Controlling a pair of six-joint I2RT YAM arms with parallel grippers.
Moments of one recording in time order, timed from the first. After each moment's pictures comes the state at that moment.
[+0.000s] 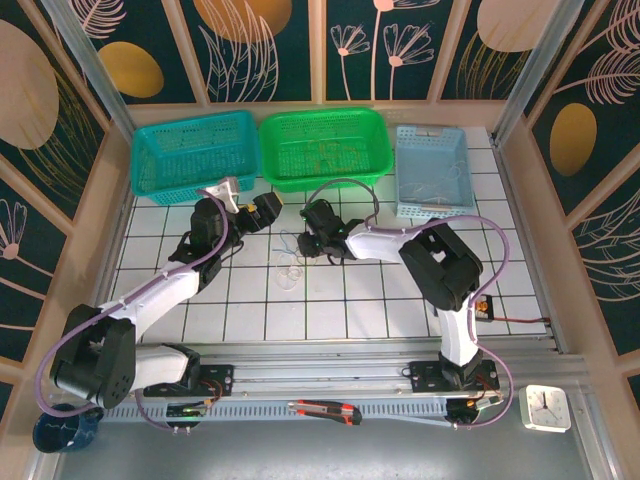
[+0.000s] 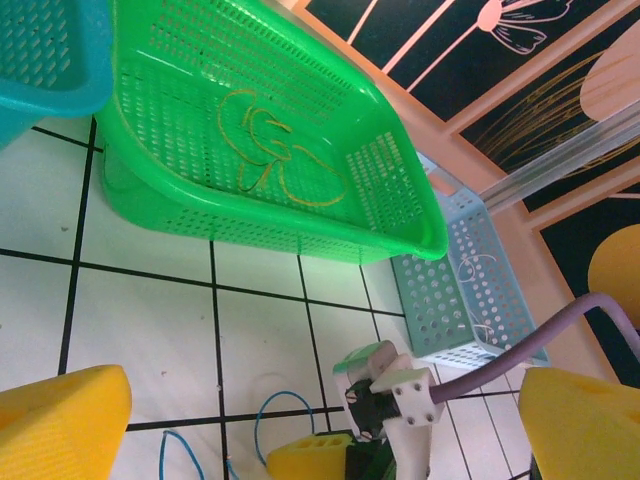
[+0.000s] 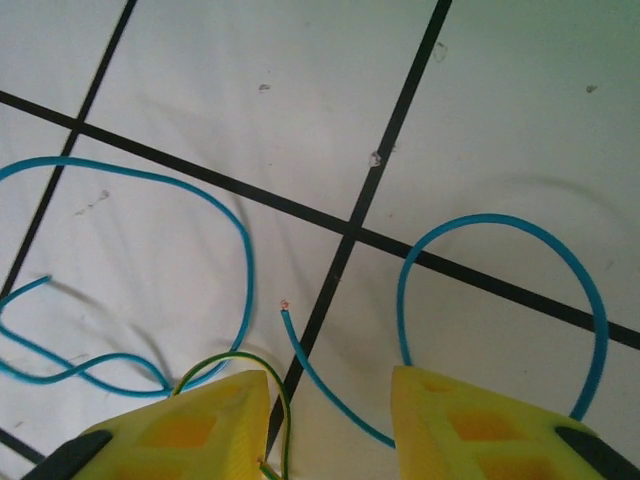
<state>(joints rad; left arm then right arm) -0.37 1.26 0.63 0.34 0.18 -0.76 0.81 1.98 1.22 -0.17 0.06 0.39</state>
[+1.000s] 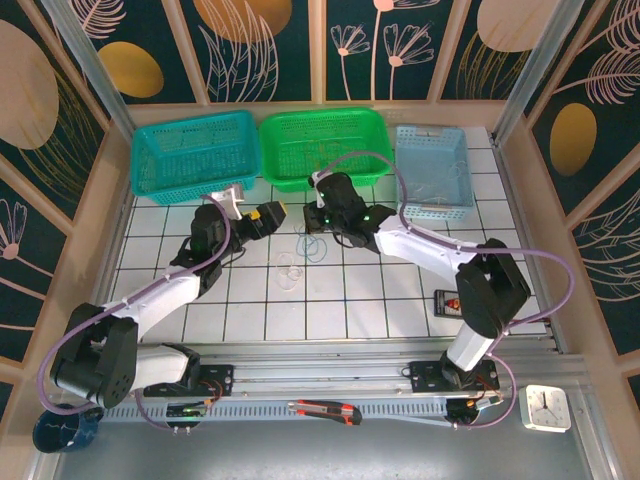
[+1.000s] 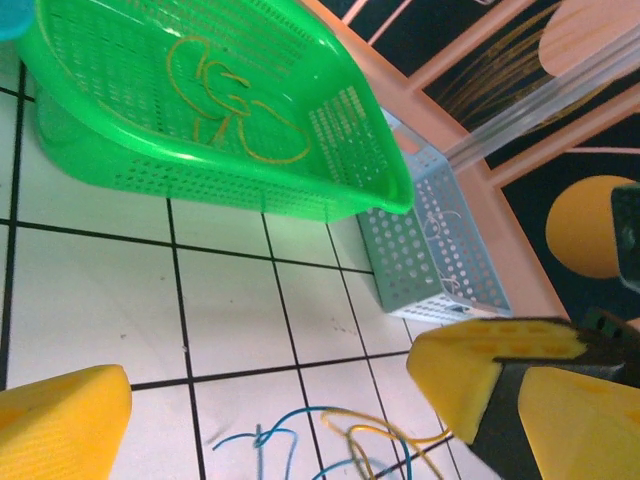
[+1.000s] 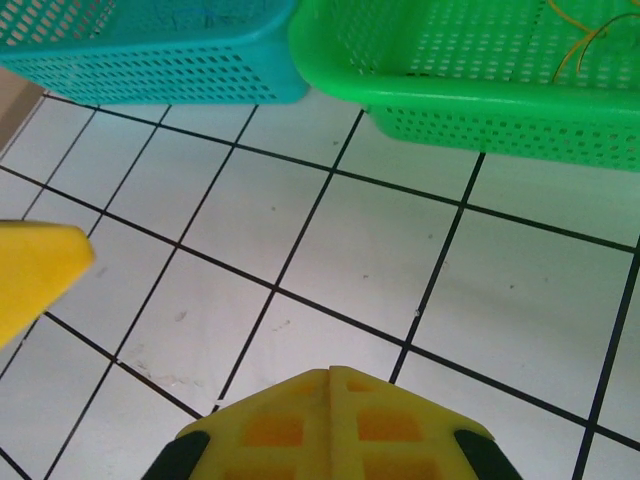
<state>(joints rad) -0.37 1.27 0.57 0.41 0.31 -0.76 0.79 1.67 1.23 -0.20 0.03 0.39</state>
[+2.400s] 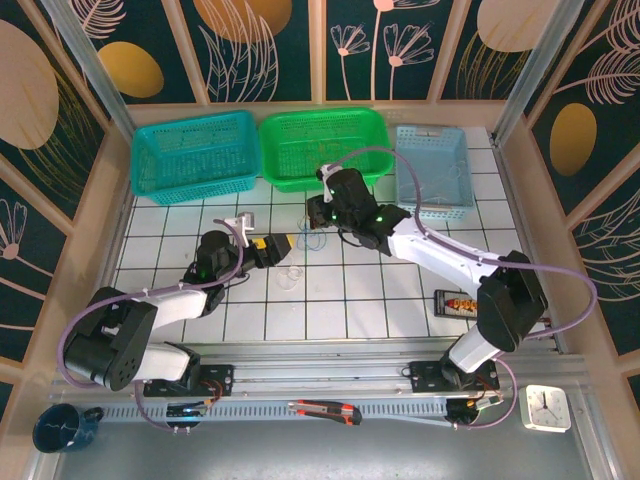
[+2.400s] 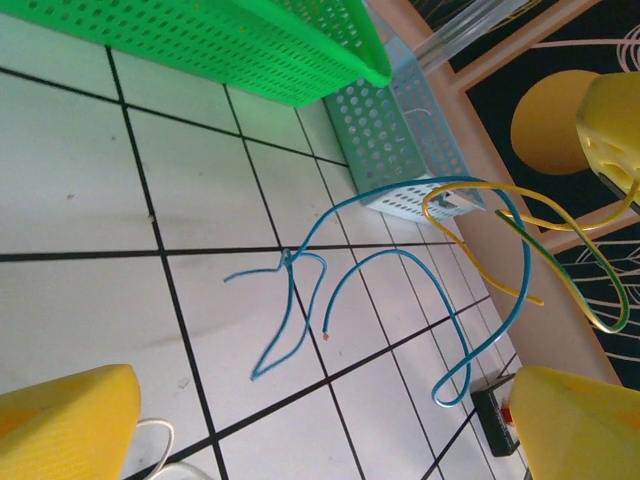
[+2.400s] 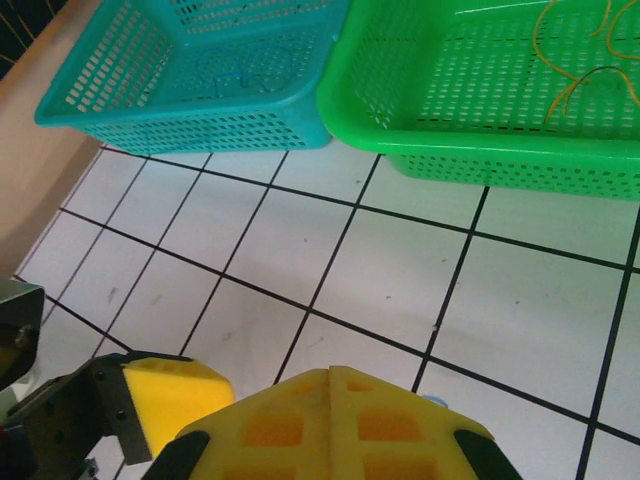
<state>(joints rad) -0.41 1.36 0.34 0.73 0.47 -0.76 0.79 1.56 1.21 -0.20 0.02 0.44</state>
